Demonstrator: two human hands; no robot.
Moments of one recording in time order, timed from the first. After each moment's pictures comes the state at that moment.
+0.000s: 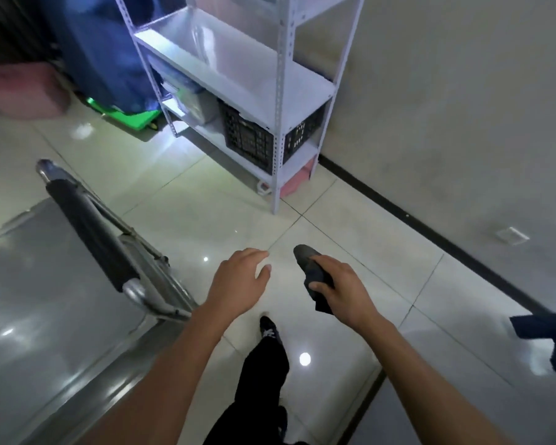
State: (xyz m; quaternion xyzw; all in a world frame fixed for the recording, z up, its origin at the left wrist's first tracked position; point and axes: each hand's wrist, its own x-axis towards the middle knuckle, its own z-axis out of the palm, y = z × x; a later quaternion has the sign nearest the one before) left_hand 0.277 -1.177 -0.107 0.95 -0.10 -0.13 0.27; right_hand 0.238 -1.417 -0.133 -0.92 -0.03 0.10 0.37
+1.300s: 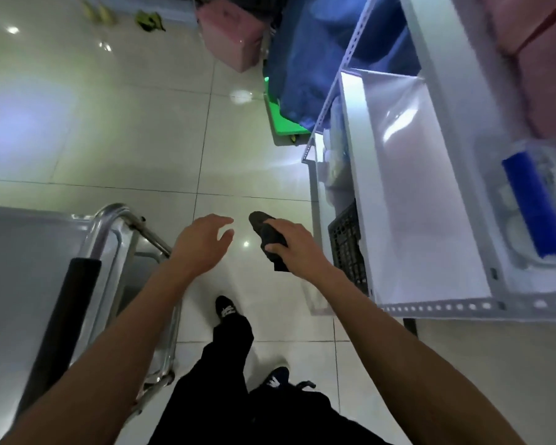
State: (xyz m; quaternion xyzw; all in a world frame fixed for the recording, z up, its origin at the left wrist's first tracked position) left_hand 0.669 -0.954 -0.126 0.89 0.33 -0.01 0.32; right_hand 0.828 -1.125 -0.130 -0.82 -0.43 0.27 0.26
